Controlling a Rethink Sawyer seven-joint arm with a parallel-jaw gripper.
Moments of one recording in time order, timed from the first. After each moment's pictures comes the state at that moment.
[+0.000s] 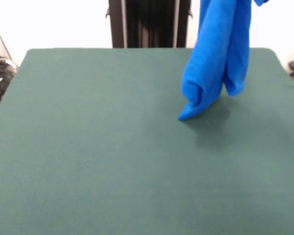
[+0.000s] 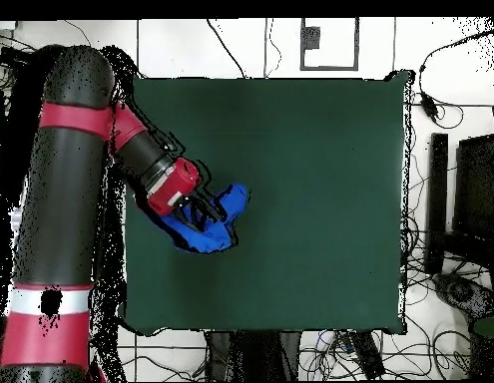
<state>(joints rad) 0.39 0.08 -1.21 0.41 -0.11 2.29 4.12</state>
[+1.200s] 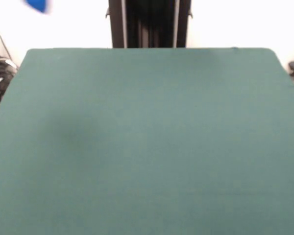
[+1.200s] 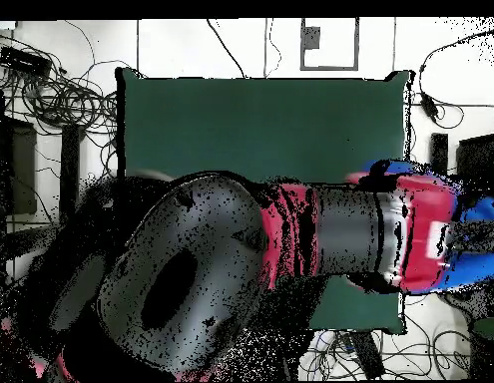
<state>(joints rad) 0.42 -0.46 -1.20 1.00 -0.67 1.04 3.68</state>
